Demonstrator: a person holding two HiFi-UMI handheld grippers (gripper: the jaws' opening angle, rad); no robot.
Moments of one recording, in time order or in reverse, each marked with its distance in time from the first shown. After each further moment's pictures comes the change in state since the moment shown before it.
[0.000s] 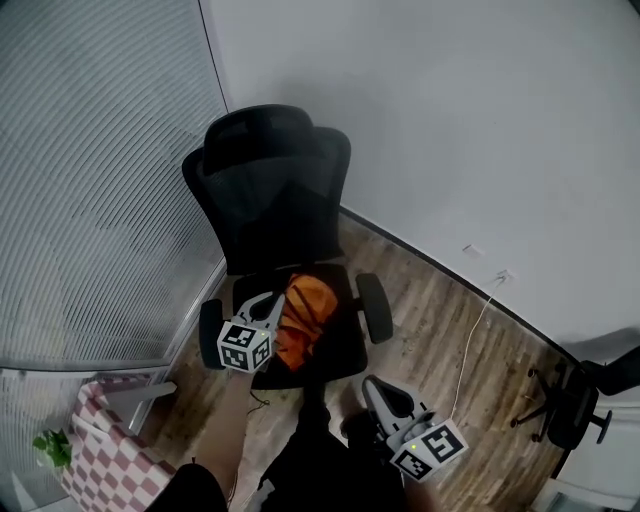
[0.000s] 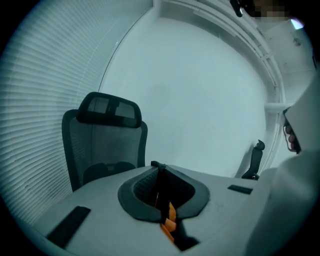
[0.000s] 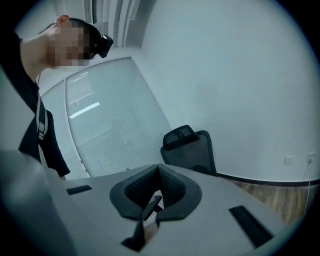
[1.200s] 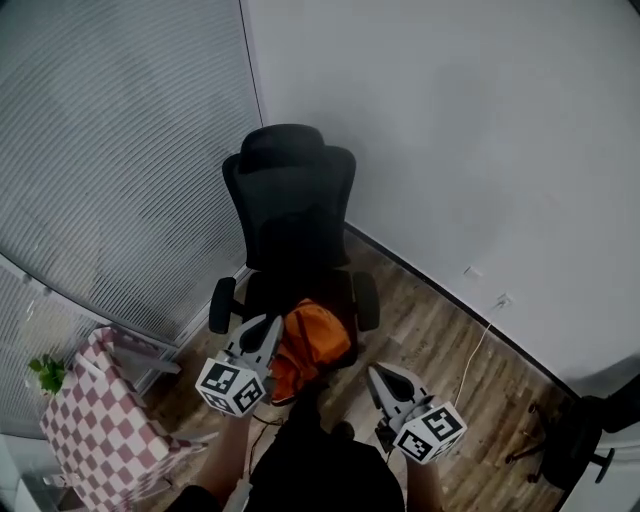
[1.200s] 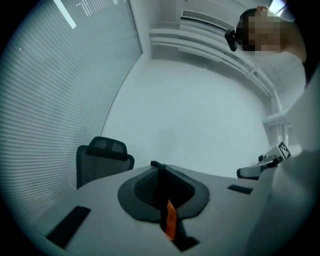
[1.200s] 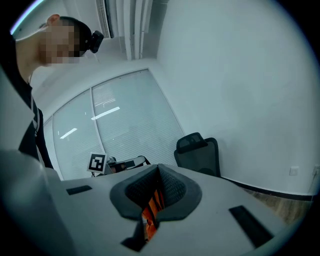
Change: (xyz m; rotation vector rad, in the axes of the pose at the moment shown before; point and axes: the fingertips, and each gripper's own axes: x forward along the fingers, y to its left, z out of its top) left arm -0.192 -0.231 0.080 -0.022 -0.342 0.094; right arm -0.159 0.006 0.004 -0.078 -0.044 0.198
